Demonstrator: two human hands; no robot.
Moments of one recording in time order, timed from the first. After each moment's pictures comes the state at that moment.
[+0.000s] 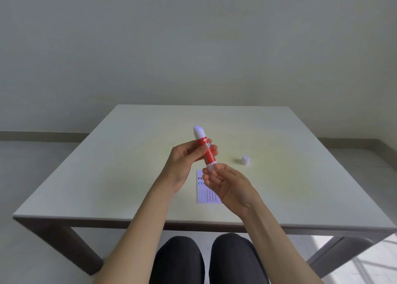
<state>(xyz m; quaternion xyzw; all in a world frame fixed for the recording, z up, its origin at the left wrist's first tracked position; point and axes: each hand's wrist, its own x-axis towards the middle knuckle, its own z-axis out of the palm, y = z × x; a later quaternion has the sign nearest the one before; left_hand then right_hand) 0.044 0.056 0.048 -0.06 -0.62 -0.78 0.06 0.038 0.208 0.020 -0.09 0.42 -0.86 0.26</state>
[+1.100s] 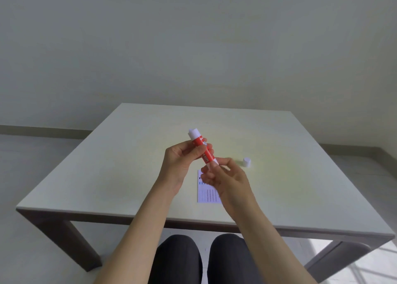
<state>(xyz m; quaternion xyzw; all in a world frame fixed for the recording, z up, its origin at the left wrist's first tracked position) 0.061 0.058 0.055 -0.02 -0.61 -0.78 0.13 0.057 0.193 0.034 -0.13 0.54 -0.83 0.09</state>
